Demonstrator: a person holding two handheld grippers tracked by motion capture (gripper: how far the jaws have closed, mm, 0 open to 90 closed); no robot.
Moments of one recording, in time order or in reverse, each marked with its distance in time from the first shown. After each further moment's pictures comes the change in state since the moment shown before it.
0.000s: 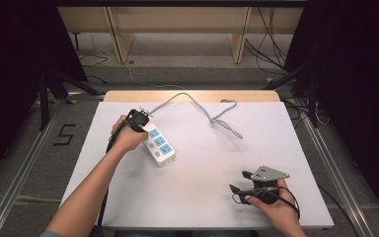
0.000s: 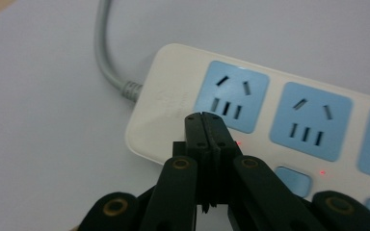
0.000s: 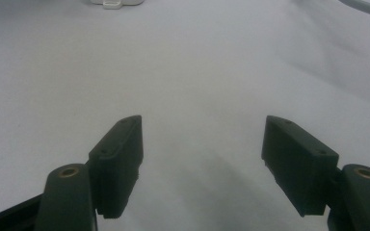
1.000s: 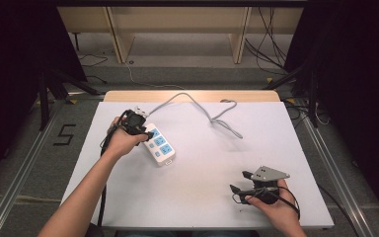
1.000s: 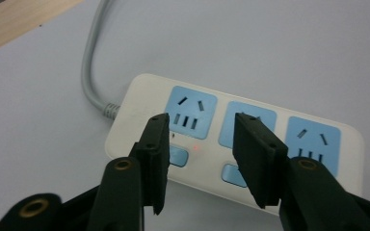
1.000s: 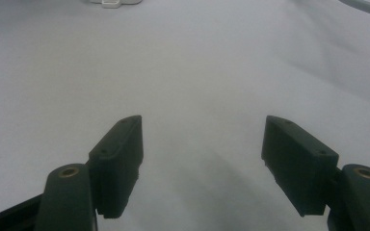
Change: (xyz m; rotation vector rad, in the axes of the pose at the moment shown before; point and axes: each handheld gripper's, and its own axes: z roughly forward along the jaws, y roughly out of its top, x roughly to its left) left arm -0.007 -0.012 -0.029 -0.165 -0.103 -0.017; right arm 0.000 0.000 0.000 0.004 -0.003 0.001
